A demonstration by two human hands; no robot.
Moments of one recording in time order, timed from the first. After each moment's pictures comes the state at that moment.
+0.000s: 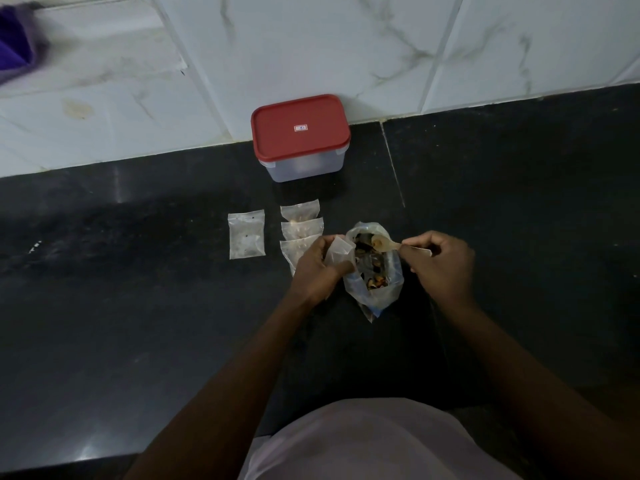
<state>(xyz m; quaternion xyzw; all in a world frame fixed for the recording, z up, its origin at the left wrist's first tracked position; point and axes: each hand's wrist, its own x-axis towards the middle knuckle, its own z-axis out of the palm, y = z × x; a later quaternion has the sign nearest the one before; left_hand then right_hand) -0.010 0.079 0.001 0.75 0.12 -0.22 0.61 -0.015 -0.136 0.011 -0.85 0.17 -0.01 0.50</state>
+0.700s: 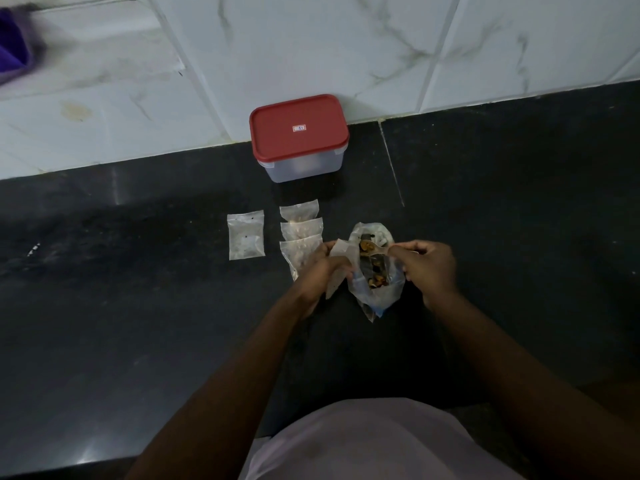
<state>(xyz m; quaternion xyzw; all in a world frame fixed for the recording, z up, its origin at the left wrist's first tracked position) -0.008 0.075 0.003 0.66 0.17 -0.32 0.66 -0.005 -0.121 -0.002 -0.77 0.29 0.08 0.56</state>
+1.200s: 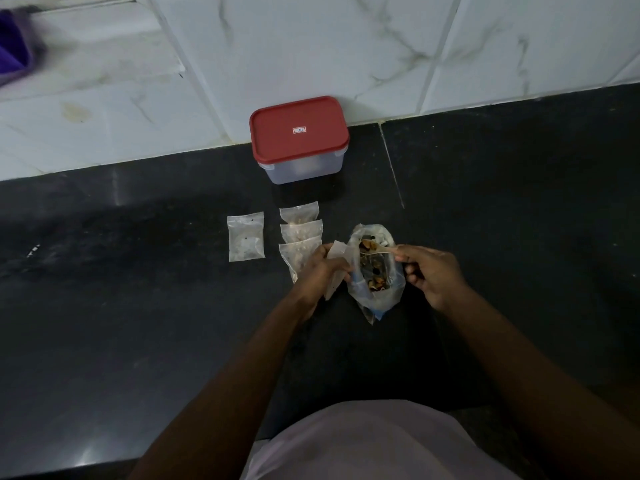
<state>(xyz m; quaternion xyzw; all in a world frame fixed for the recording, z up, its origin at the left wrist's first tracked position) -0.007 0.077 -0.002 0.67 0.17 -0.30 0.65 -0.001 -0.135 0.000 -0.61 0.37 0.19 0.68</state>
